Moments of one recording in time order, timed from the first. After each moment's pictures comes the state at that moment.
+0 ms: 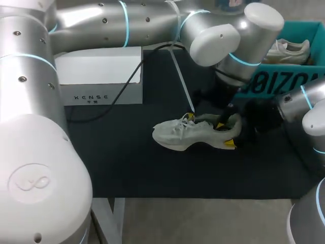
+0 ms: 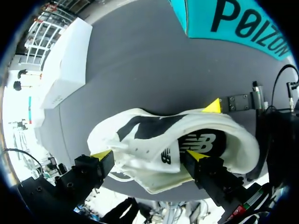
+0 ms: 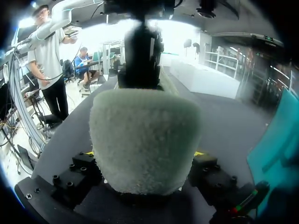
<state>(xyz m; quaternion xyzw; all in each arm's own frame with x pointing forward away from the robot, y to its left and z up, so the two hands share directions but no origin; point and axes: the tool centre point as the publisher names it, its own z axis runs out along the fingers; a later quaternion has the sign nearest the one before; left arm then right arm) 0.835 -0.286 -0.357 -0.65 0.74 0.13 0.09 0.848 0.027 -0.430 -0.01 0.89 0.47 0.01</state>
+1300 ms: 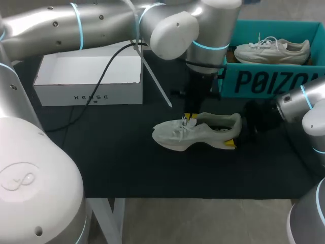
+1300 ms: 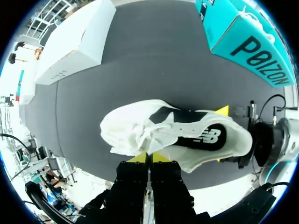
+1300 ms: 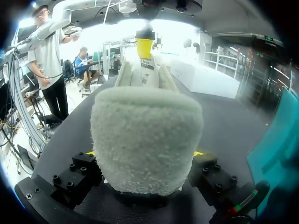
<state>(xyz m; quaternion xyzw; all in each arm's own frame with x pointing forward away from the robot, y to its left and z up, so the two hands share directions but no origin) 0.824 -0.241 -0.321 -0.72 0.69 0.07 0.01 0.848 0.028 -0.430 -0.01 0.89 0.47 0.01</state>
